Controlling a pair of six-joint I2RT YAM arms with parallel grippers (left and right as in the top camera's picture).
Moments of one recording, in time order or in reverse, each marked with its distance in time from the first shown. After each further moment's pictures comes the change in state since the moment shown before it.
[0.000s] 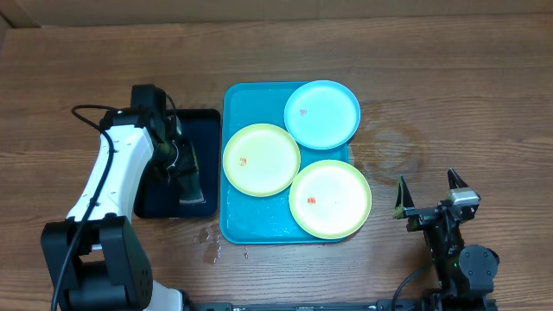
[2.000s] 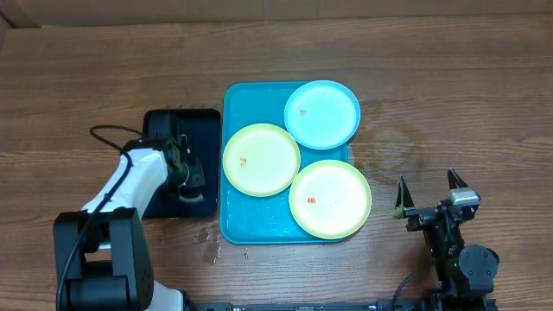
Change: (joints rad) left arm -0.028 0.000 -0.249 0.327 -0.072 0.009; right arm 0.000 0.000 0.000 0.000 0.000 0.000
